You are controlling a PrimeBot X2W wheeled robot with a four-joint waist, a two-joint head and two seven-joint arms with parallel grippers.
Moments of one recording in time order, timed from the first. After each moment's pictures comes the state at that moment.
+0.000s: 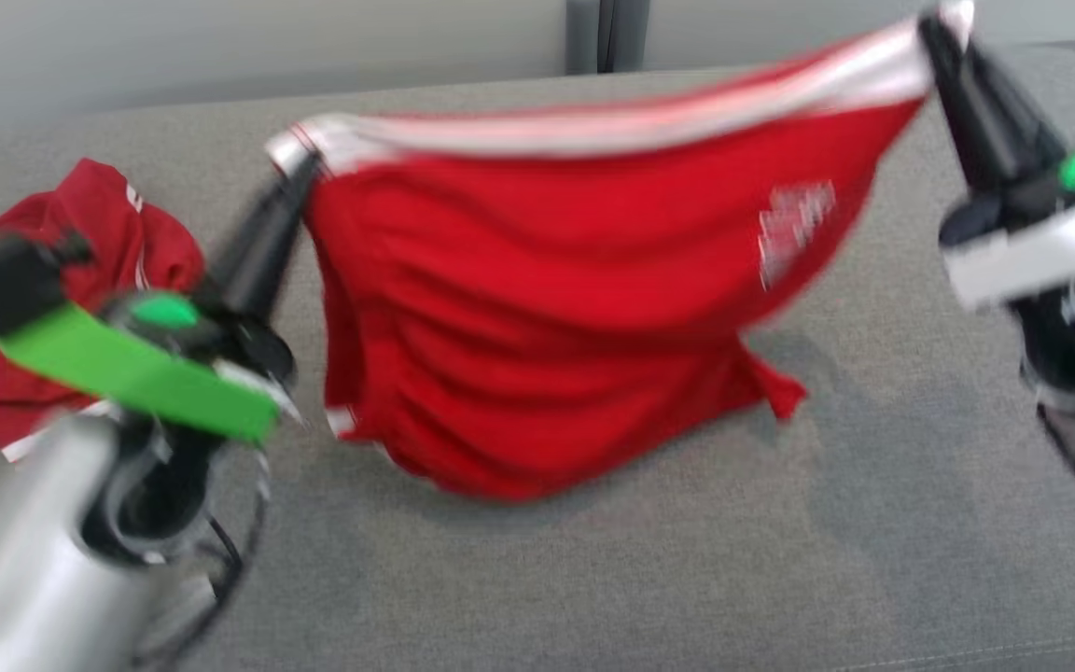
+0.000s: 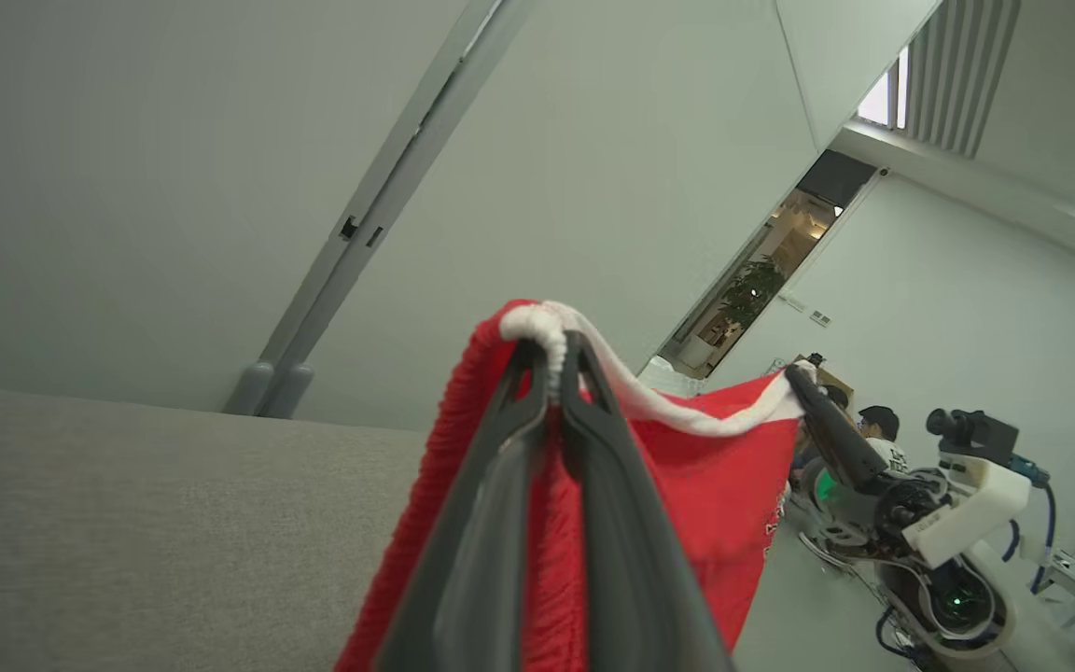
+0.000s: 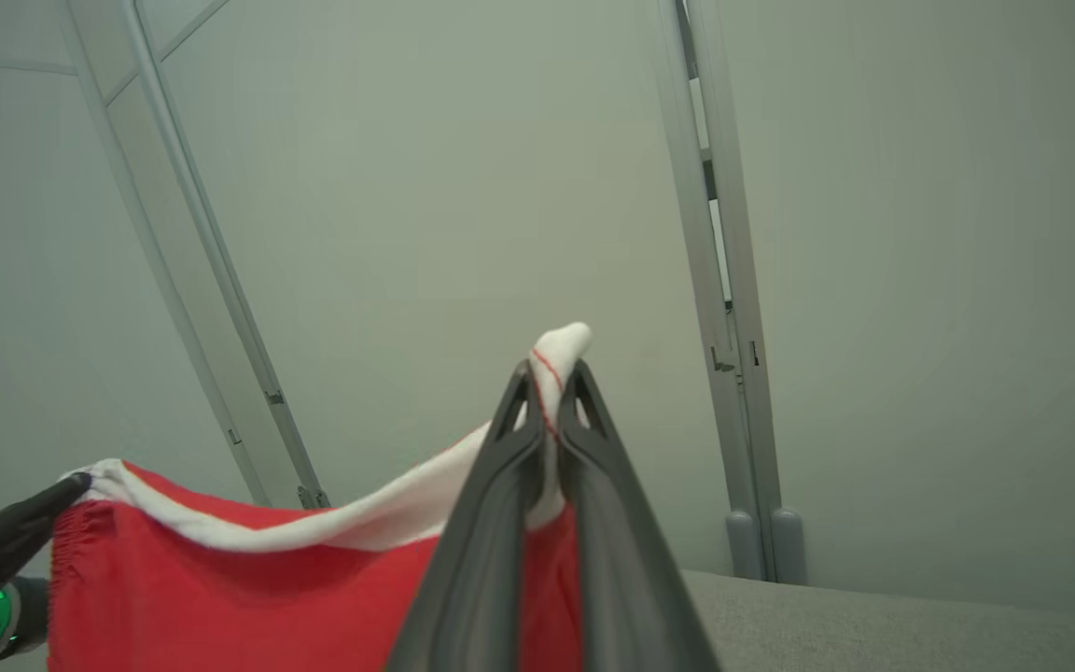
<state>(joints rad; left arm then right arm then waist) -0.42 0.36 -0.48 -0.14 -1.23 -0.11 -0.14 -0.43 -0.39 0.28 -0.08 0.74 0.12 -0.07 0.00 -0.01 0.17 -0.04</state>
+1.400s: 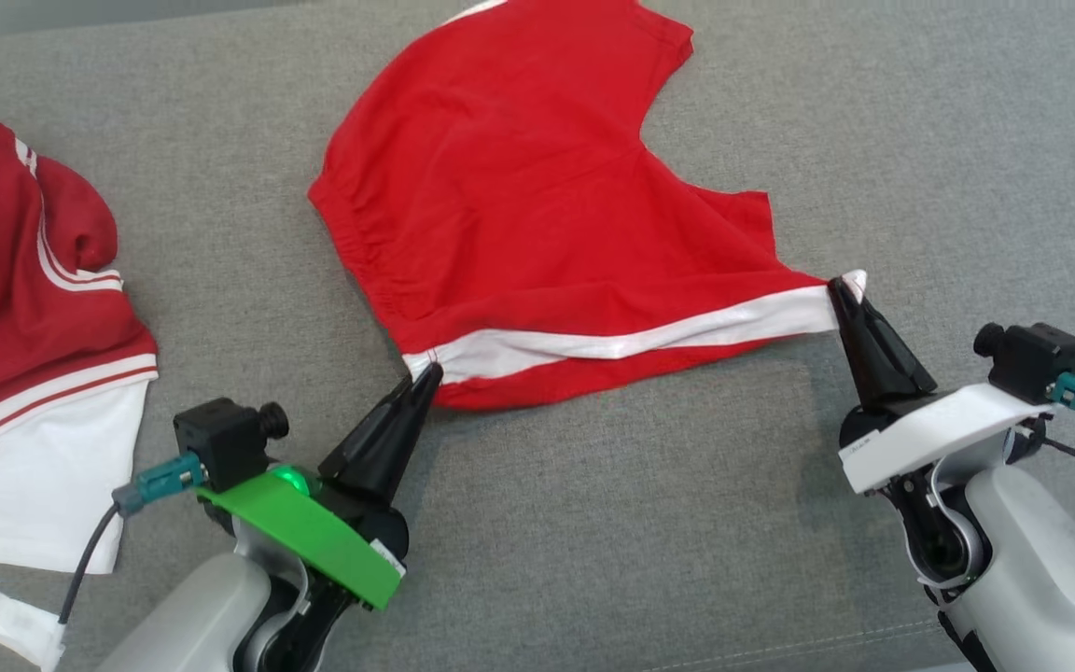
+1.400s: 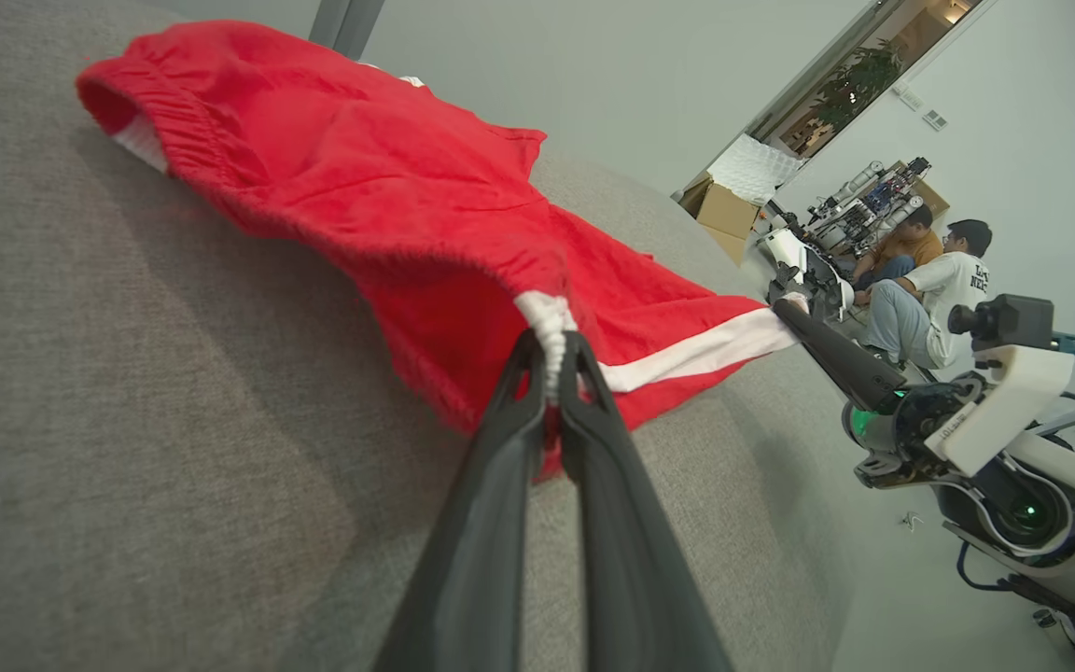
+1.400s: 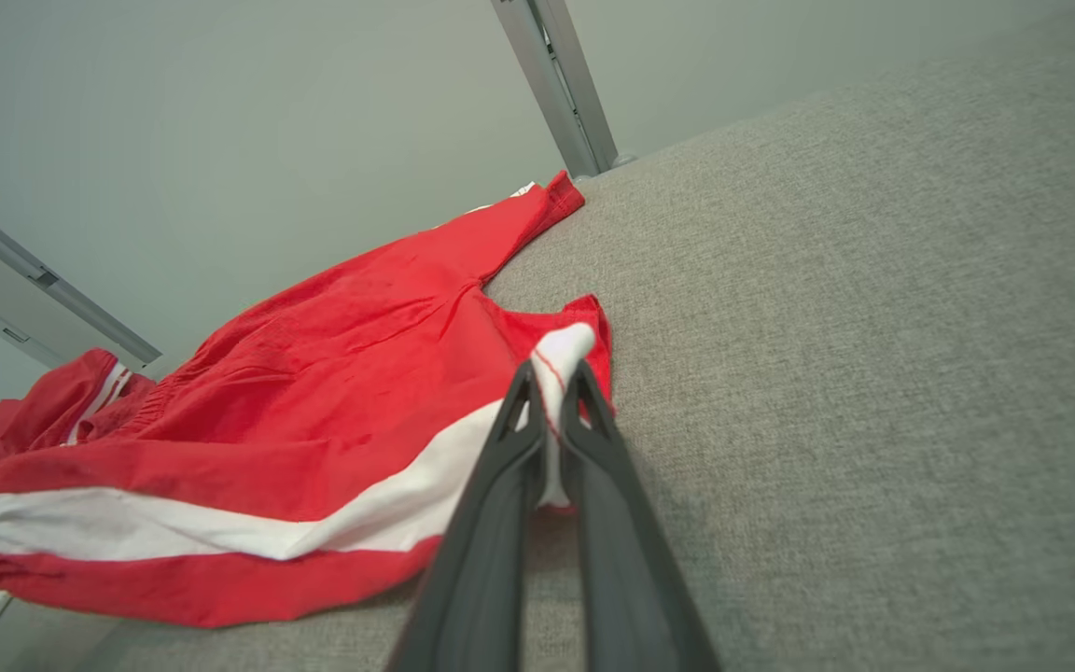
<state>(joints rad) -0.34 0.34 -0.75 0.10 -1.04 -0.12 -0.25 -0.26 -0.24 0.36 0.30 0.68 0.12 -0.25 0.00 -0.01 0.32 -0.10</state>
